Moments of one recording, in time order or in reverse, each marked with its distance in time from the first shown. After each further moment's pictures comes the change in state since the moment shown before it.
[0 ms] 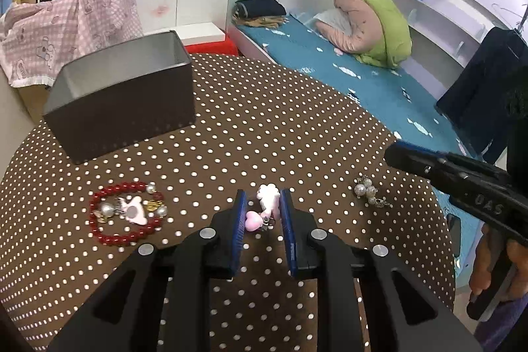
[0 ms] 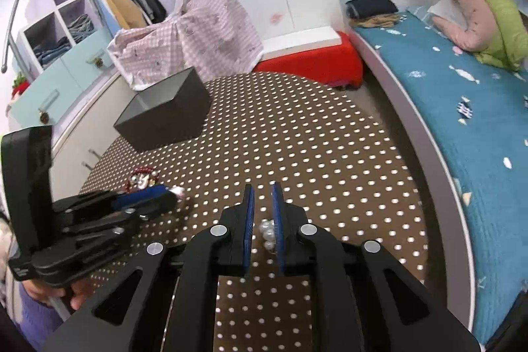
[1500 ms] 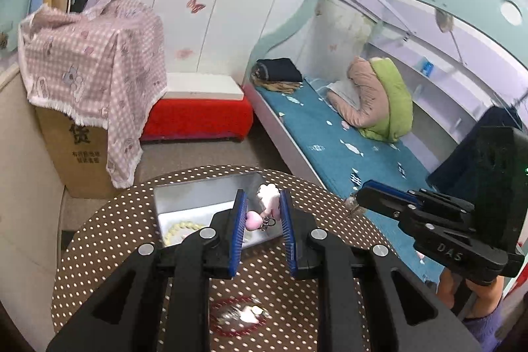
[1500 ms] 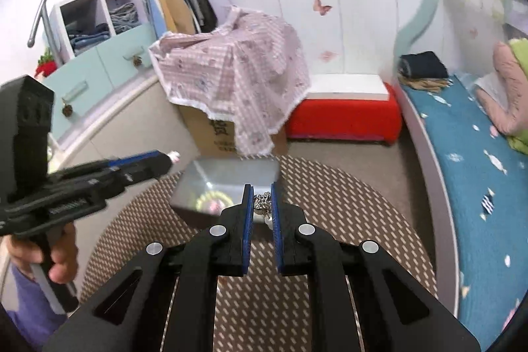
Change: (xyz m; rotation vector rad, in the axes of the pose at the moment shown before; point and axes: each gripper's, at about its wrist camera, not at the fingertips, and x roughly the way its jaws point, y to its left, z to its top) left arm -0.083 0.120 0.109 -0.152 -0.206 -0.047; right arm 0.012 0.133 0.147 -0.219 -0.103 0.125
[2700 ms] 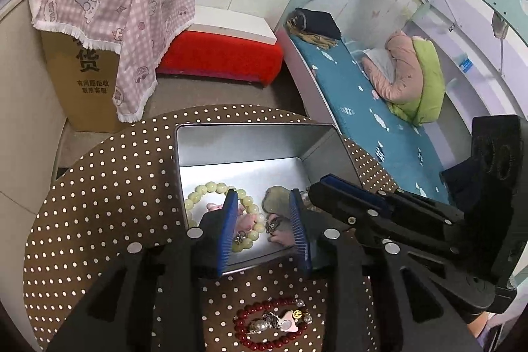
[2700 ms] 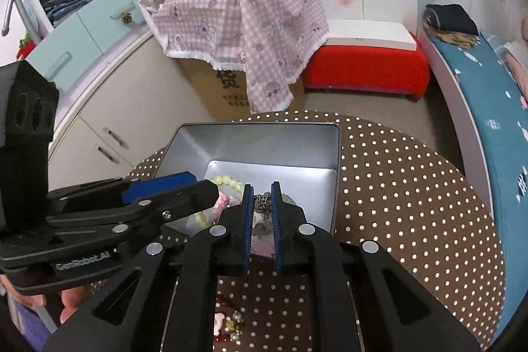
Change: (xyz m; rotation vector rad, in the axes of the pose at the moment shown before) left arm 0.081 0.057 -0.023 -0.158 0.230 0.047; right arm 0.137 0.020 -0.015 0.060 0.232 0.046
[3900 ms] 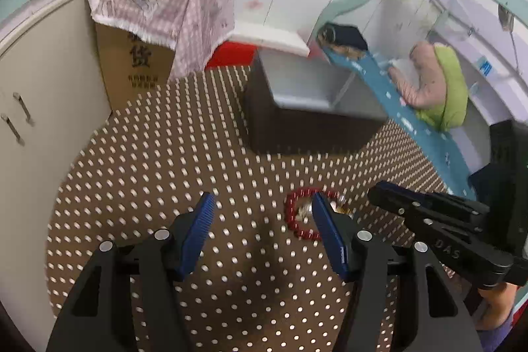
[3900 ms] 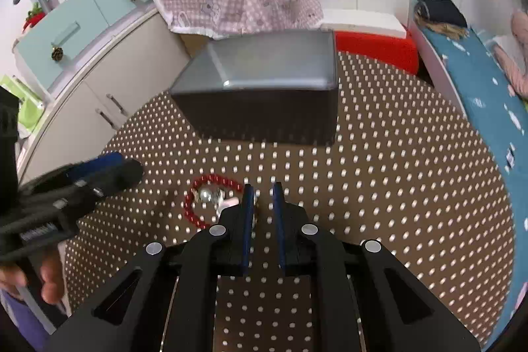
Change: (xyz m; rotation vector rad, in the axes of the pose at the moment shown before) left arm -0.055 0.012 -0.113 -0.020 -0.088 0.164; right arm -0.040 0.017 -0.098 -0.019 0.038 -0.048
